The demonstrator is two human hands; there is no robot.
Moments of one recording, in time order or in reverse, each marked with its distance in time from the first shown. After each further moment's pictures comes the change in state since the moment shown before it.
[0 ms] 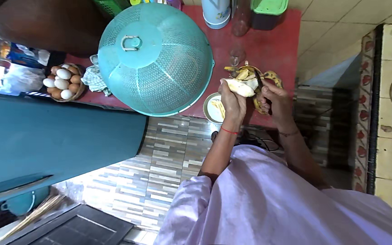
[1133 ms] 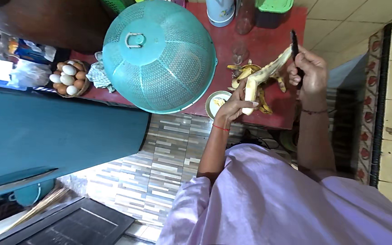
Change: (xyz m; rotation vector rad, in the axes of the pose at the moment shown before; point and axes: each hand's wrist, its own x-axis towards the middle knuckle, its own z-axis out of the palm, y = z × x) left_hand 0.017 0.020 -0.046 0.370 -0.806 -0.474; right_hand 0.071 -0.044 -0.047 0.046 0.095 -0.198
